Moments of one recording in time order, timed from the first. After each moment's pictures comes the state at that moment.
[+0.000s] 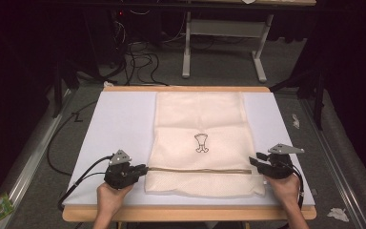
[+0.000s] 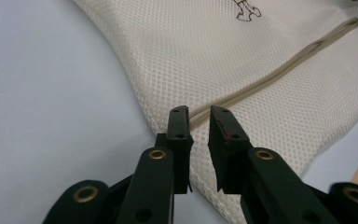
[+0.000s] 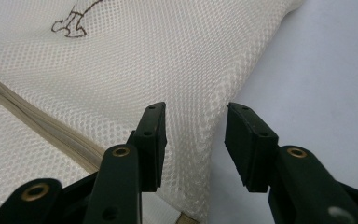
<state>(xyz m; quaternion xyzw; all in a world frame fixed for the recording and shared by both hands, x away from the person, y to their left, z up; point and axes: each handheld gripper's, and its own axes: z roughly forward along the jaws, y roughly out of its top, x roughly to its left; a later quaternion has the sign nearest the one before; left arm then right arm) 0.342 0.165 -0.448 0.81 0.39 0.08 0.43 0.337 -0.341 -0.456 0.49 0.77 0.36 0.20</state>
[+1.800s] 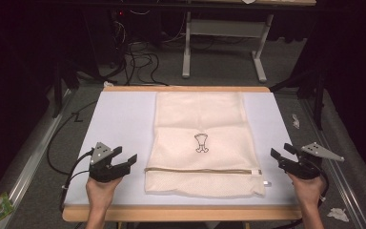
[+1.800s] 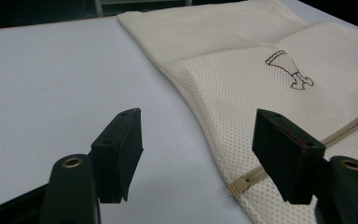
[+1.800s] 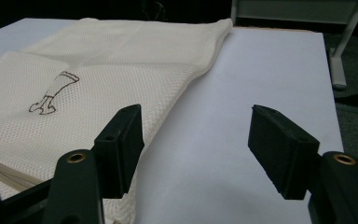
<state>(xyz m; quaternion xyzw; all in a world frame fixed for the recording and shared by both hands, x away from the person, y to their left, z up) 0.342 0.194 -0.423 0.74 0.43 0.20 0.47 0.314 -0.396 -0.430 0.52 0.67 0.45 0.28</state>
